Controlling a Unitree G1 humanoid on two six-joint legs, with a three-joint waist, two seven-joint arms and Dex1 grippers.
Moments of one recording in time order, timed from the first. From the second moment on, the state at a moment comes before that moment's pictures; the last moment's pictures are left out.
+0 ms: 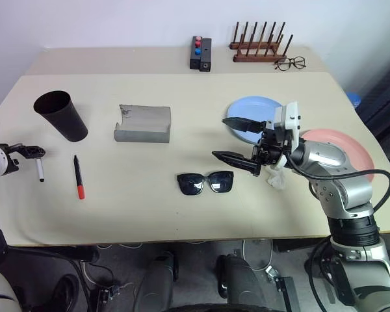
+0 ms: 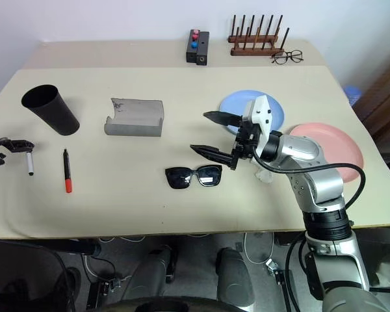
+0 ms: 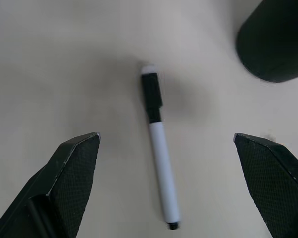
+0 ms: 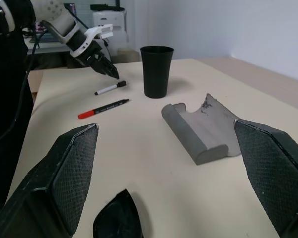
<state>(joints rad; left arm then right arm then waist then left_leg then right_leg) -0.88 1.06 0.22 0.92 -0.27 1.07 -0.59 -0.49 -0.53 -0.01 -0.20 0.56 0.41 0.99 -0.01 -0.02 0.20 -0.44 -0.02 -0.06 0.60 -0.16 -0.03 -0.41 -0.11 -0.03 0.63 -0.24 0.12</state>
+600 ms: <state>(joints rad) -0.95 1.04 0.11 1.16 -0.13 0.95 -0.68 -0.49 -0.53 0.00 -0.20 0.56 0.42 0.95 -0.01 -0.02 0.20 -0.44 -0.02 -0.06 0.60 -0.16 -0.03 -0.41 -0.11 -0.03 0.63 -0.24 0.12</state>
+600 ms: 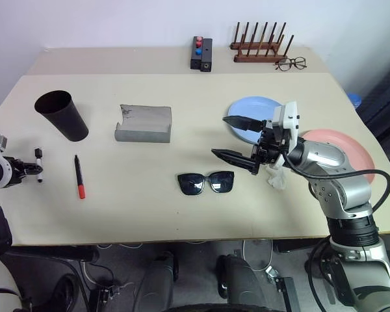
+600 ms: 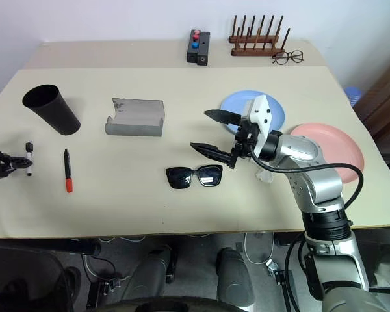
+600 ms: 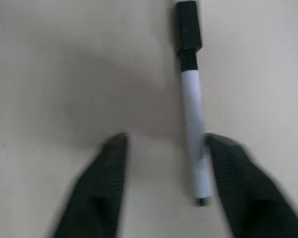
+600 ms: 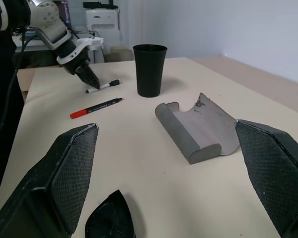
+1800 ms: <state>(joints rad) -0.87 0.87 0.61 0.82 -0.44 0.04 -0.68 -0.55 -0.51 0.03 -0.08 0.51 0.34 1.00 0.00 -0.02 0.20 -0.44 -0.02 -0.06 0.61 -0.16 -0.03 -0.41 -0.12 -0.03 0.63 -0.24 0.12</state>
